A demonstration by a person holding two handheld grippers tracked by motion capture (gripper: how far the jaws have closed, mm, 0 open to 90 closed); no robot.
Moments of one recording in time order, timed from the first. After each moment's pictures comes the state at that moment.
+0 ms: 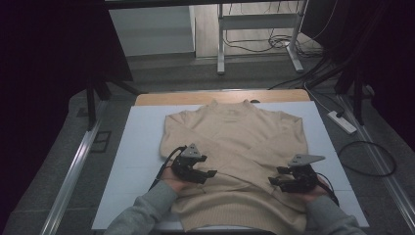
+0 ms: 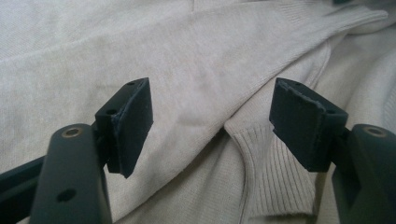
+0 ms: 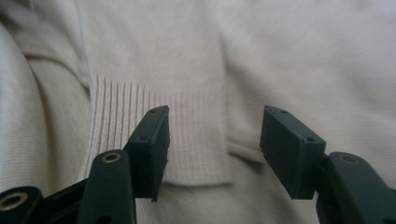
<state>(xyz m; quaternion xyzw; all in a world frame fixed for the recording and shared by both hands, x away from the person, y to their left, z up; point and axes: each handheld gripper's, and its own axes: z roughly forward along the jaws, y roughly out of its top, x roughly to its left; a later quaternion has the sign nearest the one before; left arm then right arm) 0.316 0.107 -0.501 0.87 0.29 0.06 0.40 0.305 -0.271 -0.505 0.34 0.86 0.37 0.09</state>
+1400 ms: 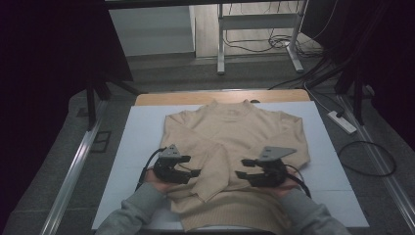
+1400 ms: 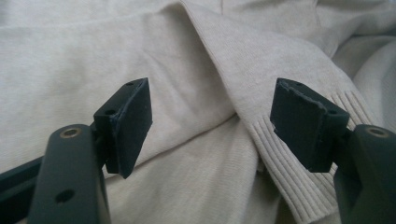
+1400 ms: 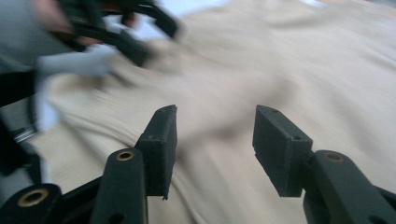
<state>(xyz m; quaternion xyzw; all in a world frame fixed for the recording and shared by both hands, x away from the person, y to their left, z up) 0.306 0.153 -0.504 0.85 0.32 0.05 0.42 0.301 -0.193 -0.464 0.25 0.84 0.47 0.08</state>
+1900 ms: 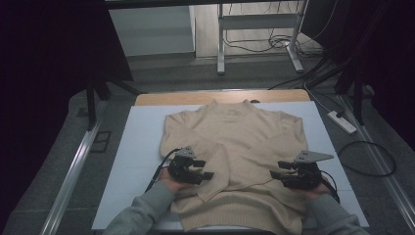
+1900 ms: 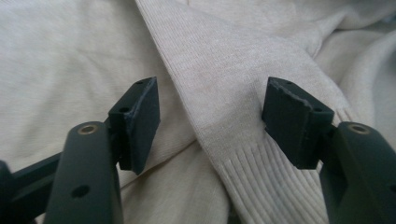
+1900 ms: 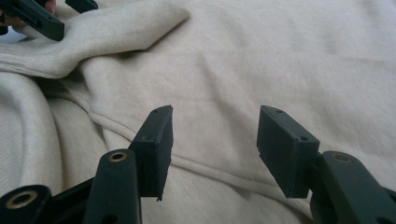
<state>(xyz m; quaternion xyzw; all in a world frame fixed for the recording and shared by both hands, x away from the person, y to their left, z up) 0.323 0.119 -0.520 0.85 0.31 -0.02 0.42 0.304 -0.281 -0.490 0.34 0.82 0.43 0.12</state>
